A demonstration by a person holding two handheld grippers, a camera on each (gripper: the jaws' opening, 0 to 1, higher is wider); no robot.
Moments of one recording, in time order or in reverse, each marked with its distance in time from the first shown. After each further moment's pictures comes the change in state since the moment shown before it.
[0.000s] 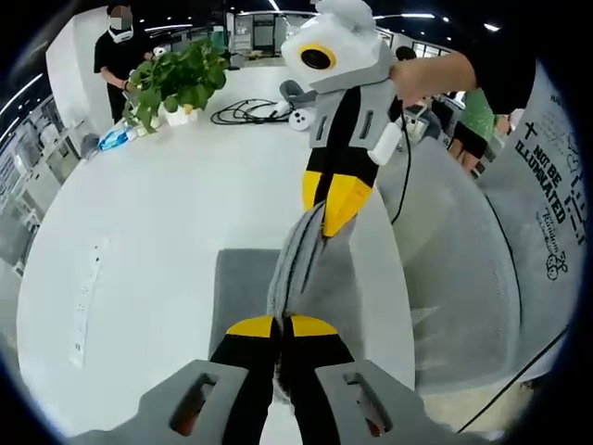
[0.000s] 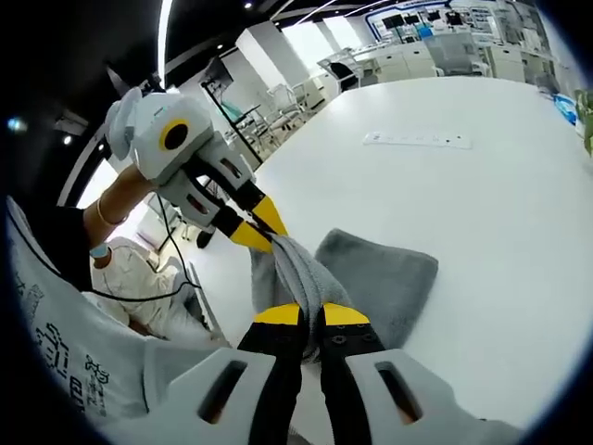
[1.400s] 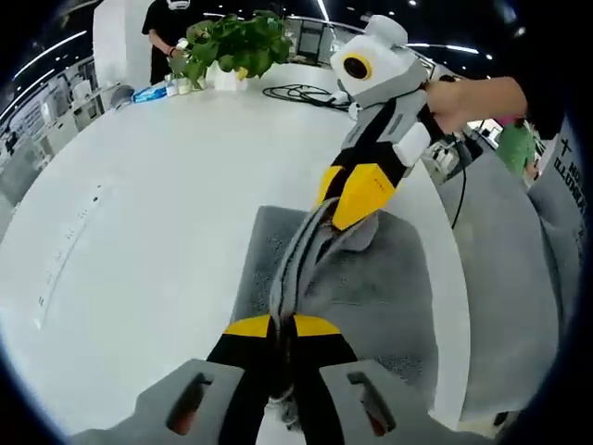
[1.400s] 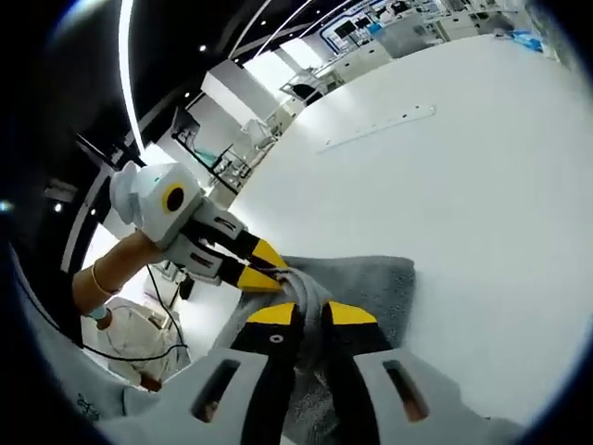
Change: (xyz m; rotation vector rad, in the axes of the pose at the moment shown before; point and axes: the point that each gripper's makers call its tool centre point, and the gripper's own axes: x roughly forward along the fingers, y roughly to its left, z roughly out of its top) left arm 0.077 0.062 -0.056 -0.198 -0.038 0.065; right arm 0.061 -0.075 0.005 0.229 -0.177 0.000
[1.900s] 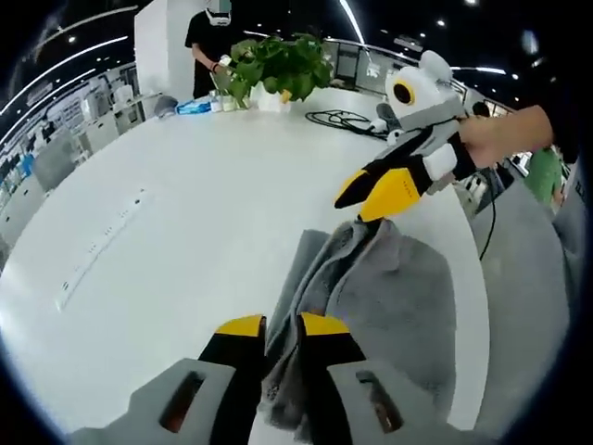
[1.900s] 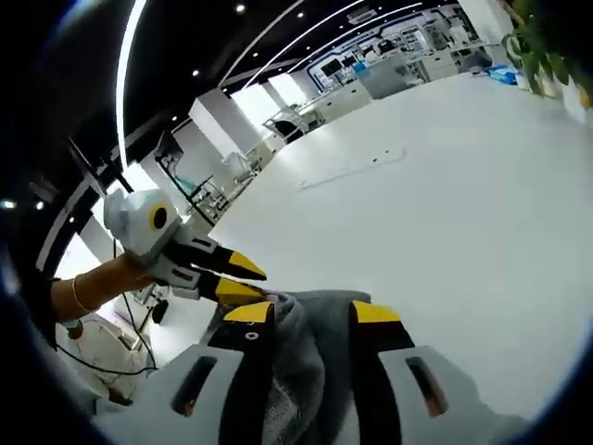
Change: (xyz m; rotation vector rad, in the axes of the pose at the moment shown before) left arm -0.018 0.028 0.017 -0.088 -0.150 0.188; right arm -0.019 -0.023 0.025 -0.088 -0.154 -0.132
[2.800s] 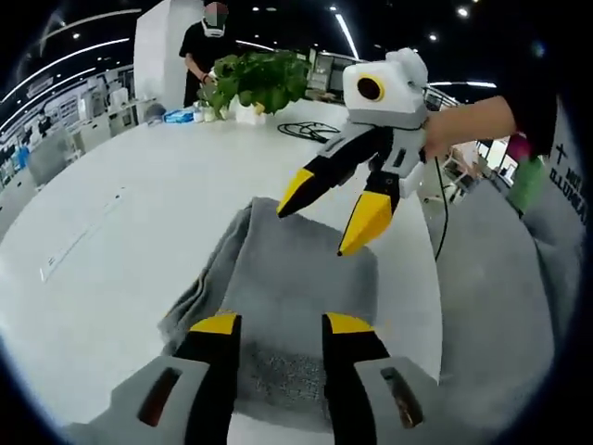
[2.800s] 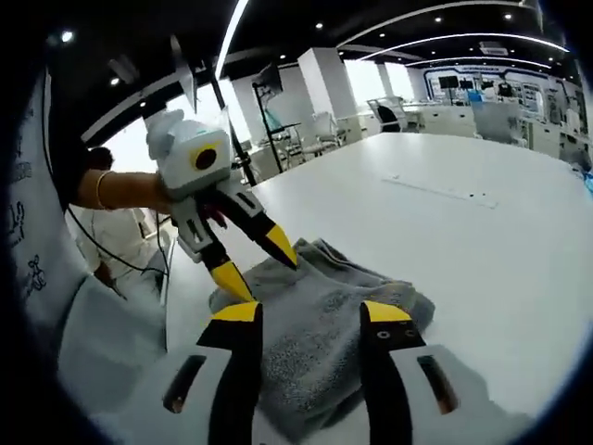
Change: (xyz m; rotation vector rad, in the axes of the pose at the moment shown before) left arm -0.030 -0.087 -0.028 -0.041 -0.015 -0.105; right arm -0.007 0.059 -0.044 -0.495 0.162 0.287
